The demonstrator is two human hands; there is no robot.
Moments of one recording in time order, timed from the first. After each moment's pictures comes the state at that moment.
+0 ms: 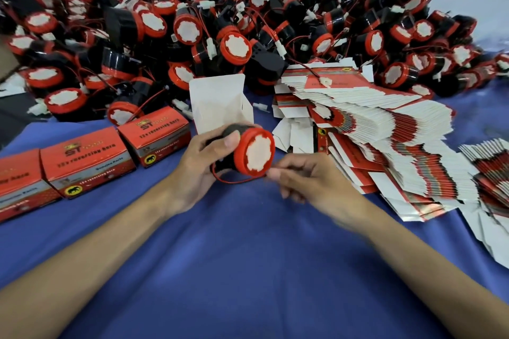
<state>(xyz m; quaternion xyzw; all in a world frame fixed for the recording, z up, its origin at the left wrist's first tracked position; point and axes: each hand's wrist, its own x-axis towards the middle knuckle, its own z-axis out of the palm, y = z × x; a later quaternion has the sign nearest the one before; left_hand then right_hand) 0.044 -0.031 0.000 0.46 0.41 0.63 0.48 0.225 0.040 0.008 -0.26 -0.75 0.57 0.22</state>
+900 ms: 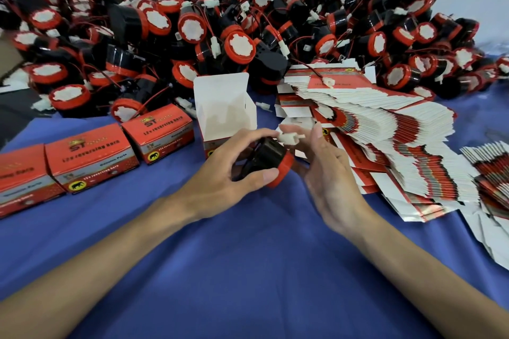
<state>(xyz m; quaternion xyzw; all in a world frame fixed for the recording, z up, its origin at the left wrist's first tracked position) 0.055 -0.035 -0.011 0.65 0.51 0.49 0.29 0.217 0.035 0.003 -0.22 -0.60 0.66 0.41</state>
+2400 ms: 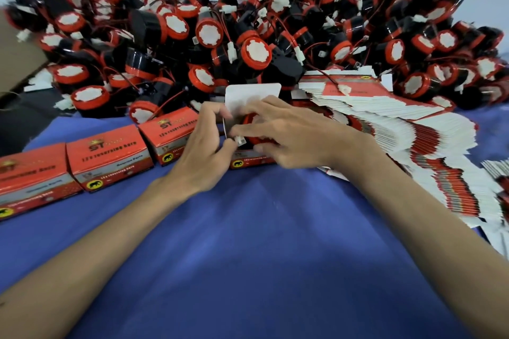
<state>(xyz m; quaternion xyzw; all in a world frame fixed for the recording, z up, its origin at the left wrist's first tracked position) 0.010 -0.015 -0.018 0.59 0.62 0.51 0.11 0.158 0.092 0.052 -0.05 -1.00 -0.01 0.06</state>
